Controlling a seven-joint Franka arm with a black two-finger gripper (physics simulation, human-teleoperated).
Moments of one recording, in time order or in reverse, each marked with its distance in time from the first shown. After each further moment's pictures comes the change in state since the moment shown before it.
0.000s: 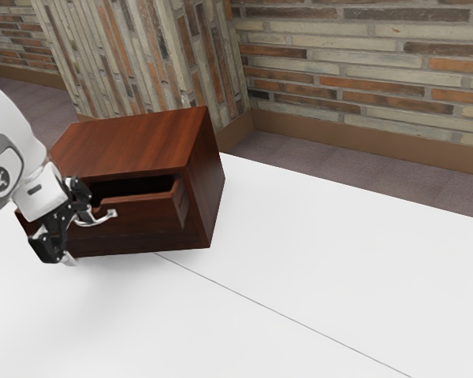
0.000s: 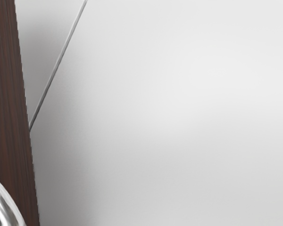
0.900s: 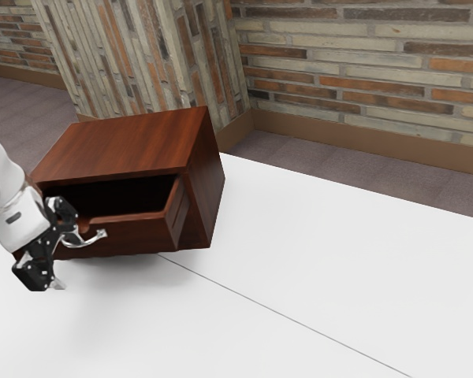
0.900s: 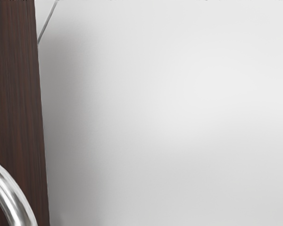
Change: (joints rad) arm -0.001 -0.213 -0.001 -0.194 -0.063 0.027 -0.004
